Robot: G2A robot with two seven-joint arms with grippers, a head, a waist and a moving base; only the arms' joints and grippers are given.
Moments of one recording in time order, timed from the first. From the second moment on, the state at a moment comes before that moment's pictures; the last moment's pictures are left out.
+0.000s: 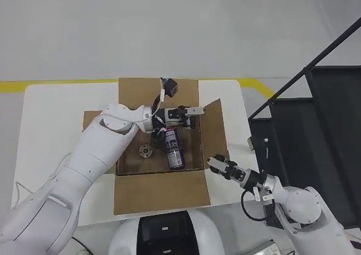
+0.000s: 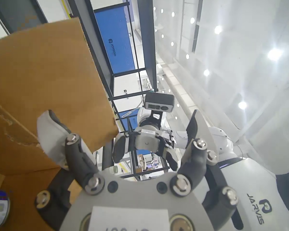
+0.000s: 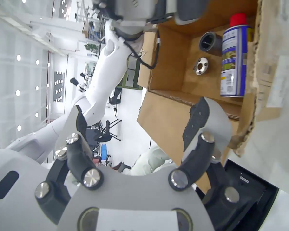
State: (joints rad) left arm 0.60 -1.39 -0.70 -0.92 -0.62 -0.45 -1.09; right arm -1.92 -1.08 1.61 -2.13 0.10 -0.19 0.68
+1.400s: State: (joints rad) left arm 1.24 -1.12 -1.72 -1.49 -0.68 -0.44 -0.97; right arm -1.67 -1.10 1.46 -1.89 0.11 0.10 0.54
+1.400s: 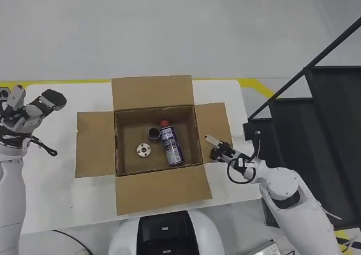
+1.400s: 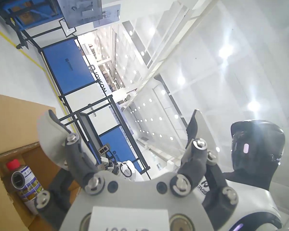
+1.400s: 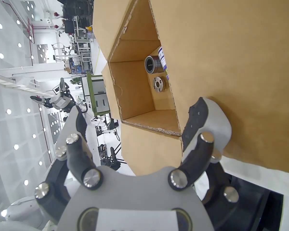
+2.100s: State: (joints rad) left arm 1.17 -1.11 -1.71 -1.37 -0.73 -0.44 -1.00; right arm -1.60 -1.10 1.38 -1.99 -0.09 0.26 0.46
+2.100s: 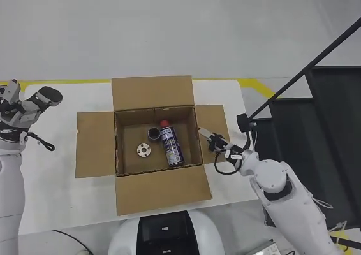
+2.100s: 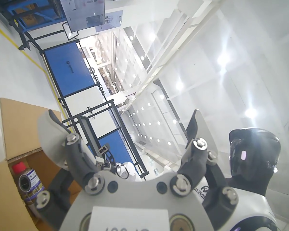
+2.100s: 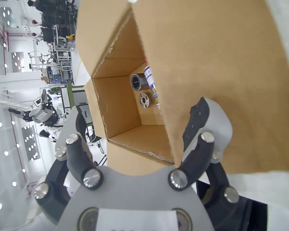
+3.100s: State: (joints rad) left arm 1.15 -1.11 -1.70 -1.29 -0.78 -0.48 -1.01; right arm -0.63 -1.25 0.57 -1.45 -0.62 0.66 1.16
